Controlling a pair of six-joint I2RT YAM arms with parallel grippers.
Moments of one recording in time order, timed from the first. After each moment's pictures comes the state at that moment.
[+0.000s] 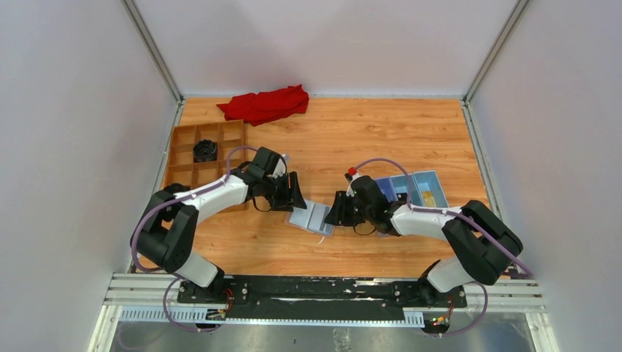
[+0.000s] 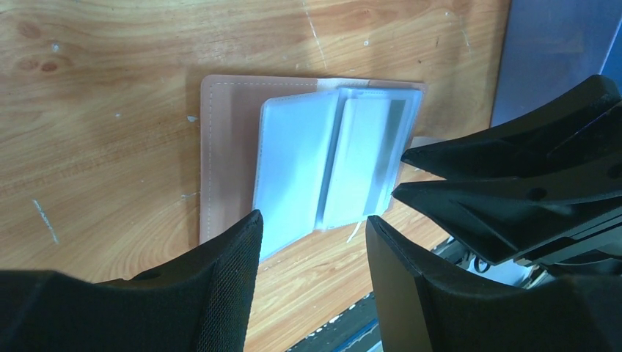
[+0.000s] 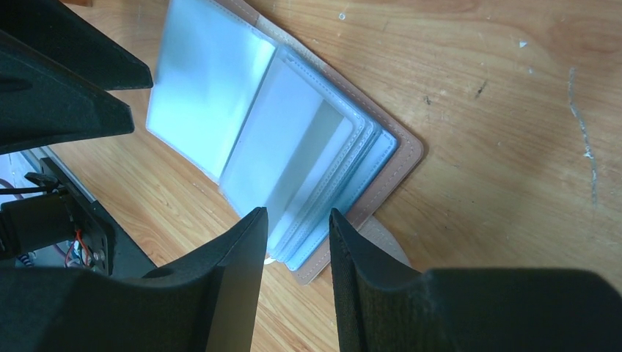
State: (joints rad) left arm -0.50 1.51 0.83 -0.31 0.40 -0.63; right arm 0.73 1.45 0.55 0.20 -0.23 0.69
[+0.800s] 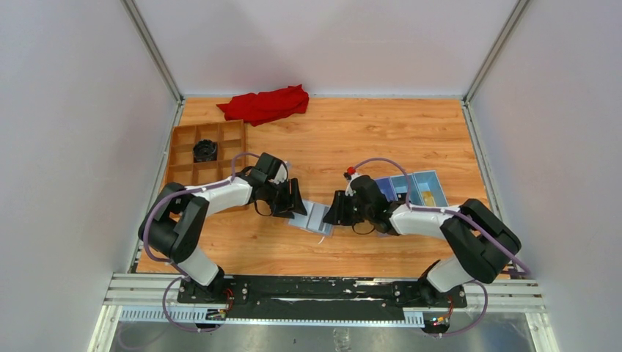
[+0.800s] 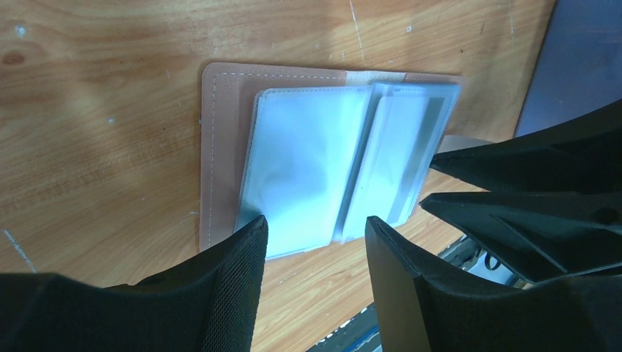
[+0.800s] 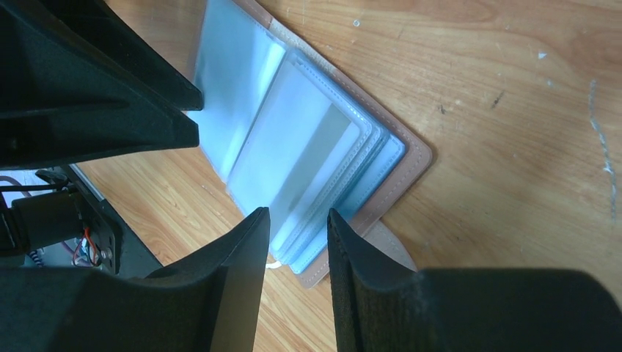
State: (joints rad) left arm -0.49 1.59 0.79 -0.24 0.44 -0.63; right arm 0.73 1.48 0.56 0.22 -0.25 0.70
